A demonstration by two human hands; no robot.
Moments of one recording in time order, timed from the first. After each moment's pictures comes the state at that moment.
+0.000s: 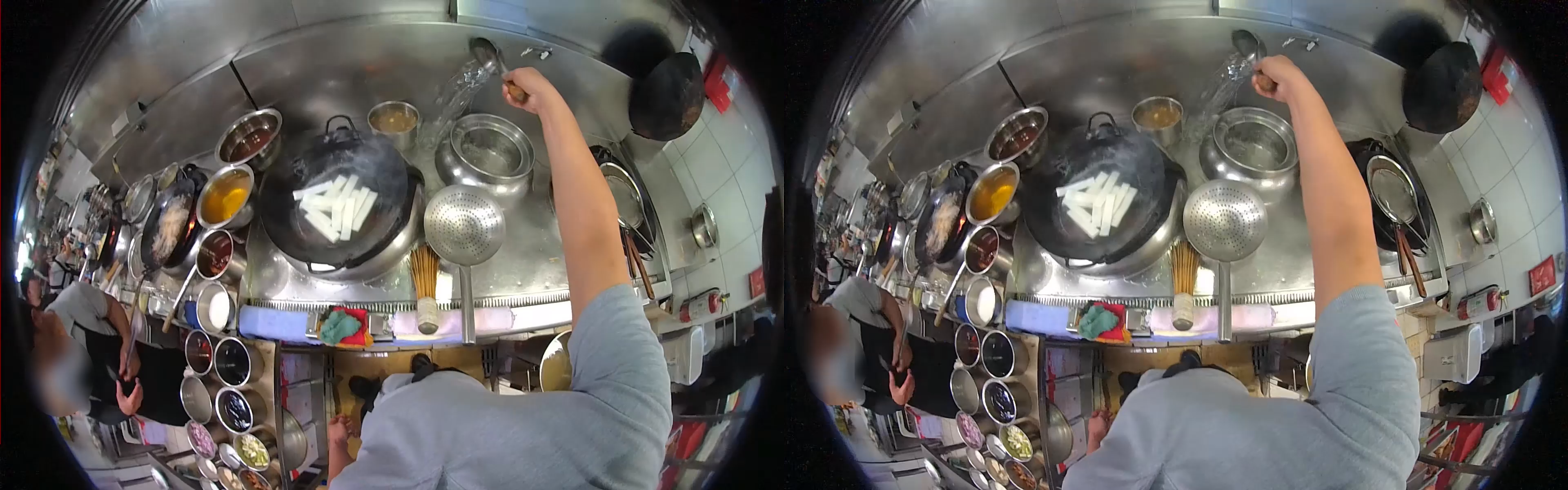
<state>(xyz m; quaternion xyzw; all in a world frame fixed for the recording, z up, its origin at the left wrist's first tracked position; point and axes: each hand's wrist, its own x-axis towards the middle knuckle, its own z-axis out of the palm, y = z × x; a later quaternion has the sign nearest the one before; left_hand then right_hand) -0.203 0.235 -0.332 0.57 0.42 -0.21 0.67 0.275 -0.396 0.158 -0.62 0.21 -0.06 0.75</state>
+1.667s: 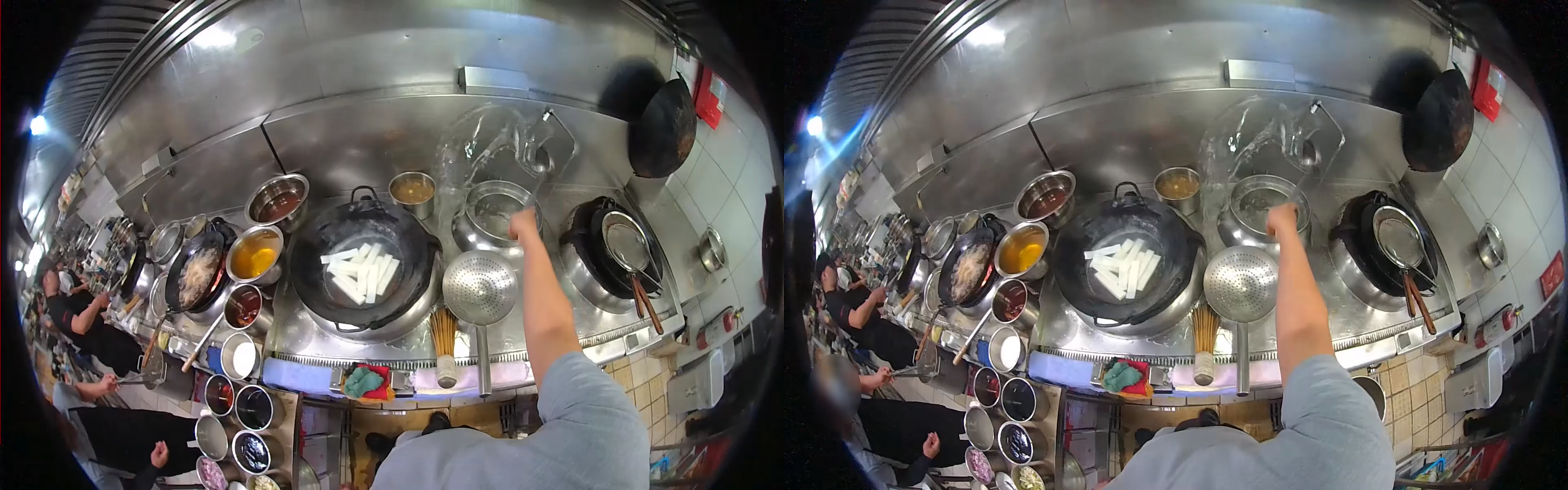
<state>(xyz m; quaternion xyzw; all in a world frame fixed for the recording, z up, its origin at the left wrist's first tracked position) -0.218 0.279 -0.330 0.41 0.49 -0.18 0.75 0.299 -0.454 -0.101 -0.72 0.35 -0.34 0.49</state>
